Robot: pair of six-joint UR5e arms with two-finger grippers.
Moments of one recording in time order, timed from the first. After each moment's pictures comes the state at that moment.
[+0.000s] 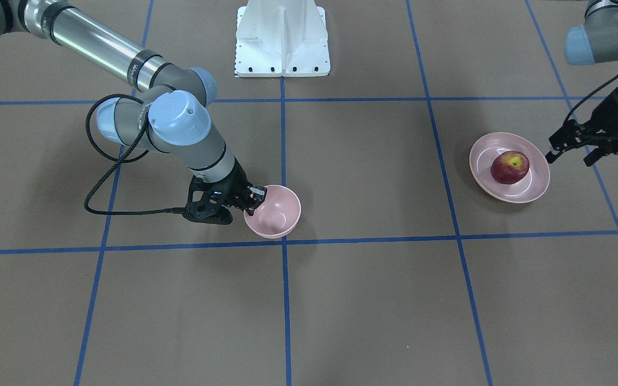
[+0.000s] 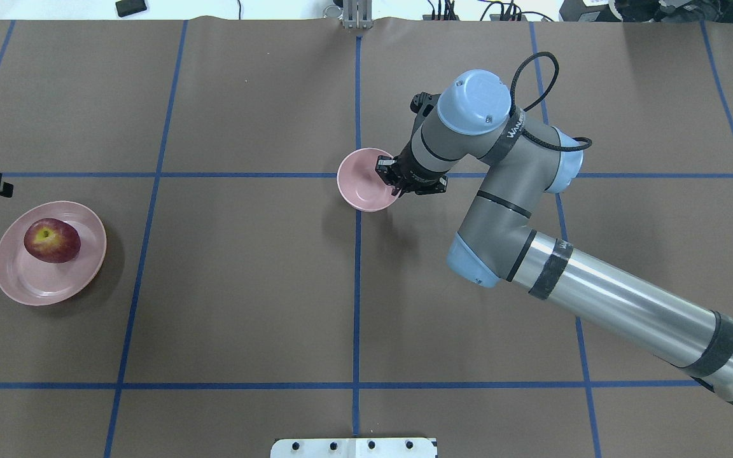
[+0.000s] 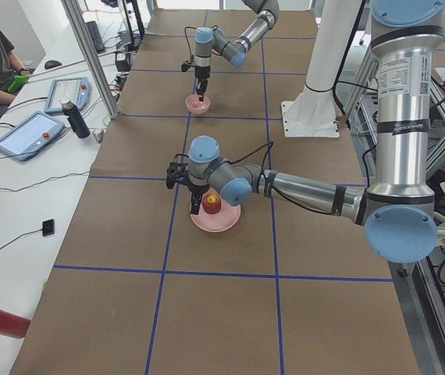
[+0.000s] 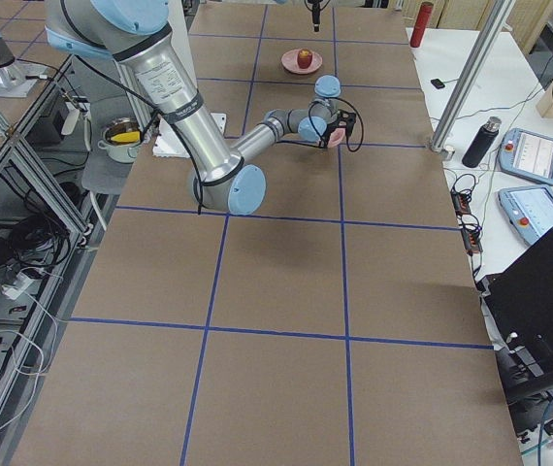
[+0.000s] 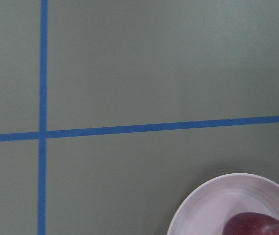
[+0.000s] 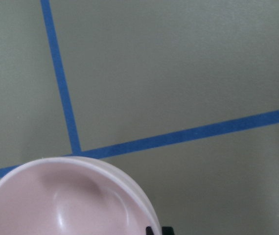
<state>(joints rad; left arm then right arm) -1.09 -1.51 -1.81 -2.10 -2.22 -0.77 0.66 -0.84 1.35 -1.15 2.02 1.42</state>
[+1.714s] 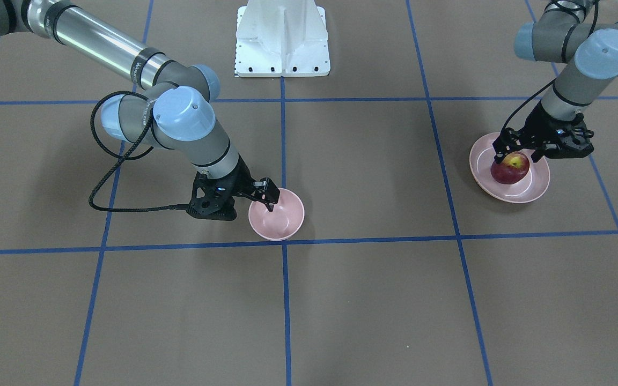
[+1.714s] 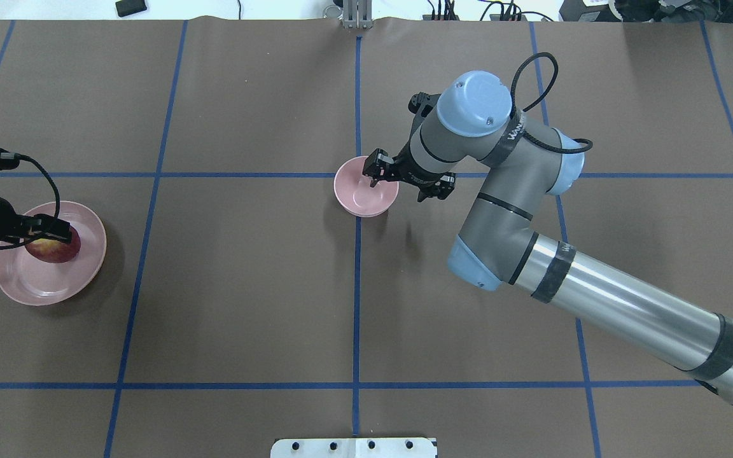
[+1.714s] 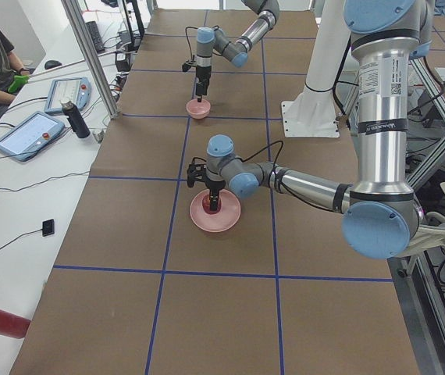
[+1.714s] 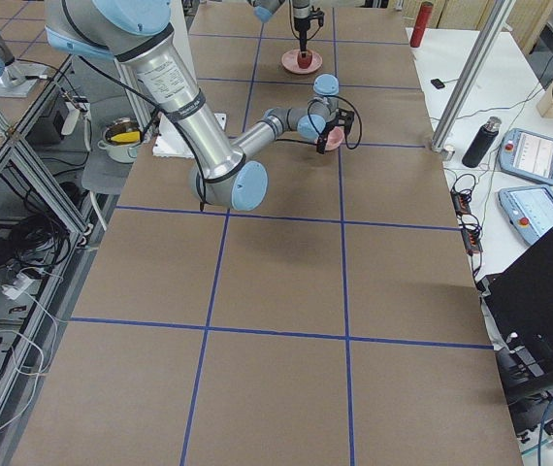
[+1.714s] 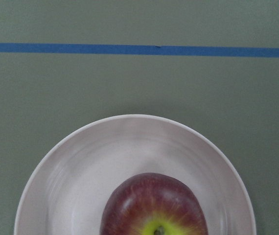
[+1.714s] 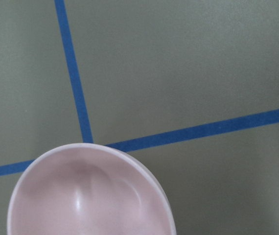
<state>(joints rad) -0.87 -1.51 -1.79 -2.09 -2.05 -0.94 0.67 -0.87 1.42 -1.15 2.03 1.42</state>
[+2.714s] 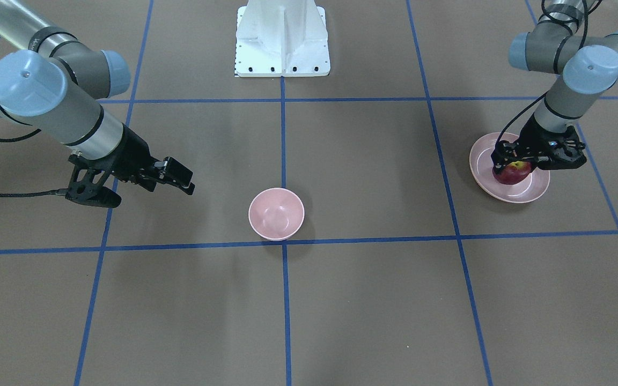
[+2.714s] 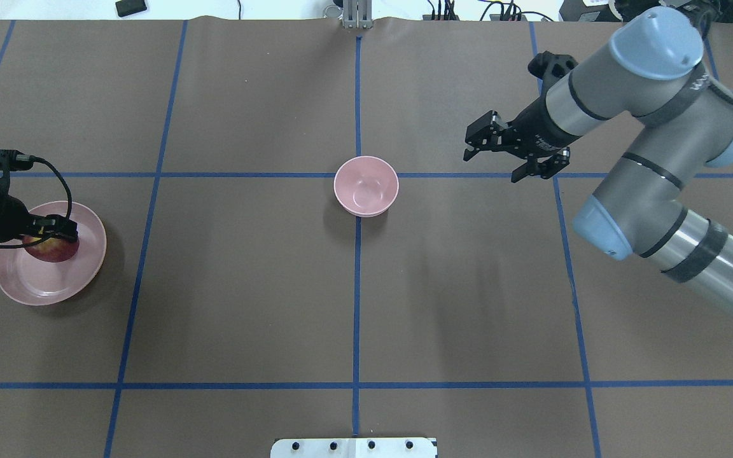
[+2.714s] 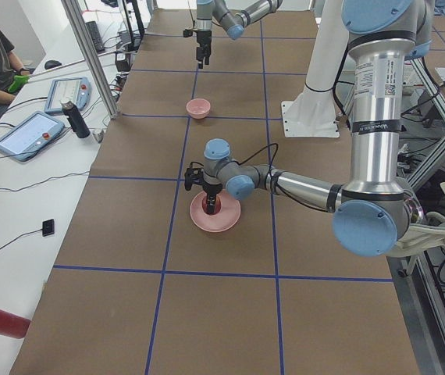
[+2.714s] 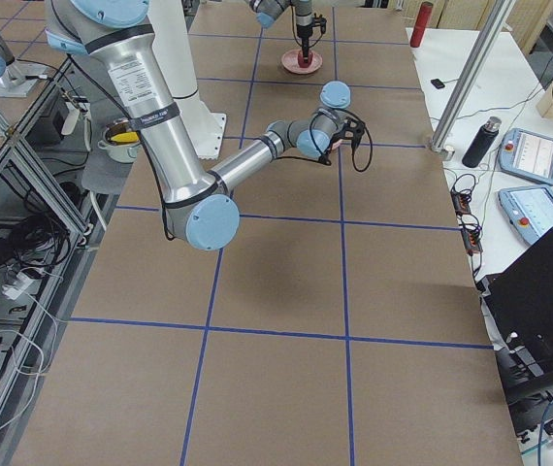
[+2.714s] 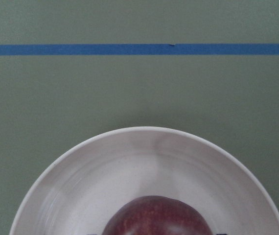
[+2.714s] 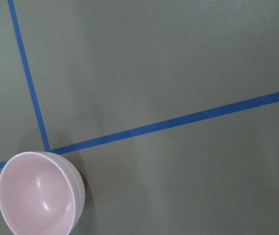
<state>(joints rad) -0.86 -1.54 -1.75 -2.09 -2.02 -0.93 0.88 -1.14 1.68 -1.16 2.29 1.37</state>
